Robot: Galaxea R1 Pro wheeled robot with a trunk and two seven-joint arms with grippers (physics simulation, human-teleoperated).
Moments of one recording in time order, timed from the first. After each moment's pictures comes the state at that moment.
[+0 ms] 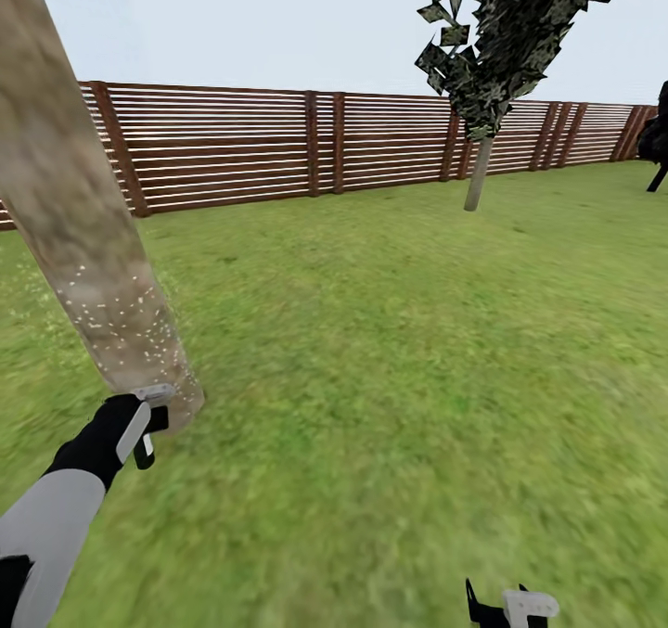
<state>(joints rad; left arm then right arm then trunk) -0.85 0.23 0.08 -0.64 0.22 0.69 0.26 -0.36 -0.08 -0.22 -0.08 0.18 -0.73 -0.06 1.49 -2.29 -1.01</state>
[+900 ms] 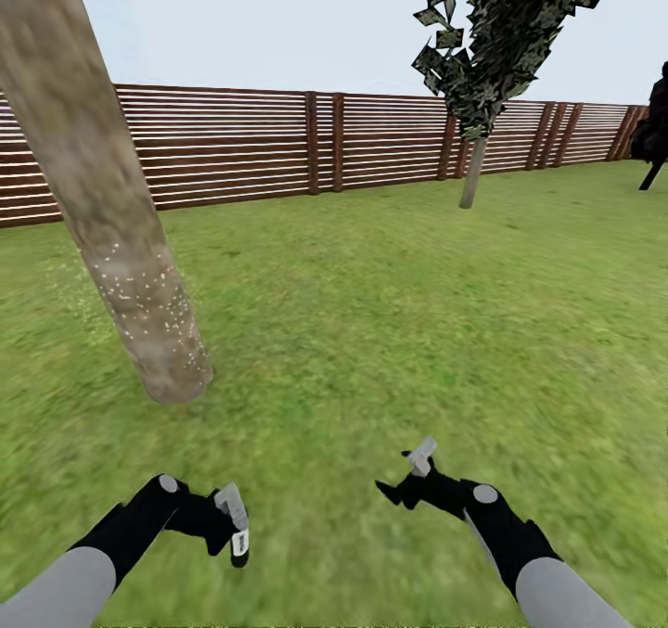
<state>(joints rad) -0.64 0.19 -0.23 -0.54 -0.45 0.15 -0.95 -0.61 -0.04 -0.03 -0.52 0.33 -0.18 0.68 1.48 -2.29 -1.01</state>
